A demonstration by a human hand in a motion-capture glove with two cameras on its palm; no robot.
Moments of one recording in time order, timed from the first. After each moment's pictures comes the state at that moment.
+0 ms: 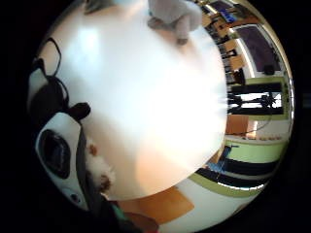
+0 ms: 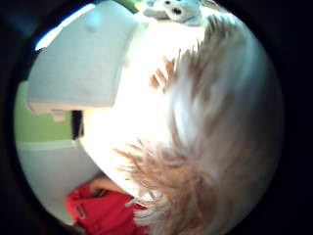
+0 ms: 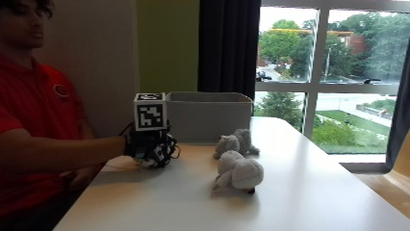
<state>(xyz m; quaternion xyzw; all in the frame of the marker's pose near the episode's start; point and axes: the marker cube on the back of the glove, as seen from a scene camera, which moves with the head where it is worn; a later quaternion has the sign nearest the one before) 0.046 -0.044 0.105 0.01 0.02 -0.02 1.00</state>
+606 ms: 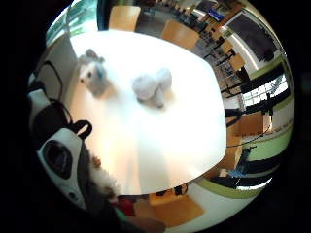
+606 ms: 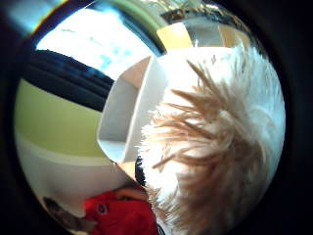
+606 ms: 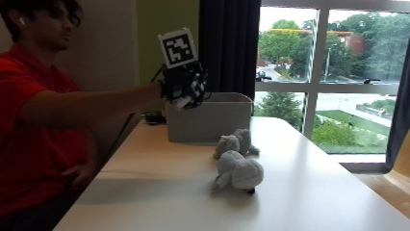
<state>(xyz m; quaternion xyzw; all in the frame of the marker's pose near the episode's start) 0.017 -0.135 -0.061 0.14 -0.03 -0.05 0.99</state>
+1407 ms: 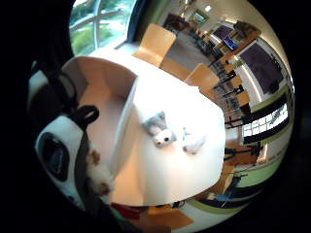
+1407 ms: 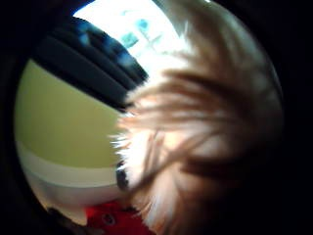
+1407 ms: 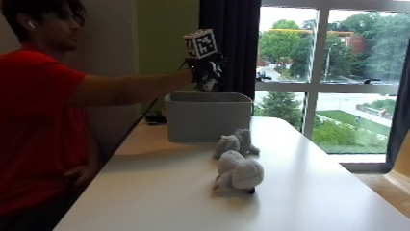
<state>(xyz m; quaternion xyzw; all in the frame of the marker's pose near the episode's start) -0.220 -0.236 -0.077 0.16 -0.01 -0.17 0.97</state>
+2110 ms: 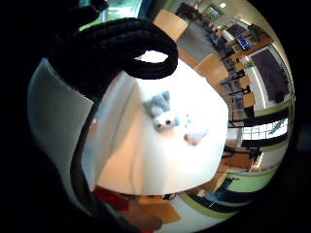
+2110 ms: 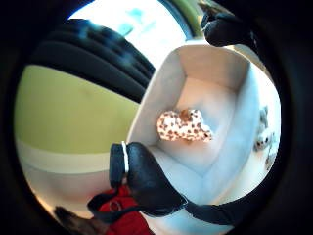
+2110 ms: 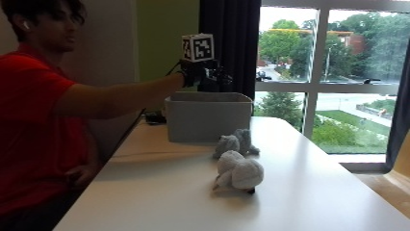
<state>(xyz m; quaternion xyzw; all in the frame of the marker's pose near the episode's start) -0.164 -0.203 -0.059 0.06 -0.01 -0.16 0.99</state>
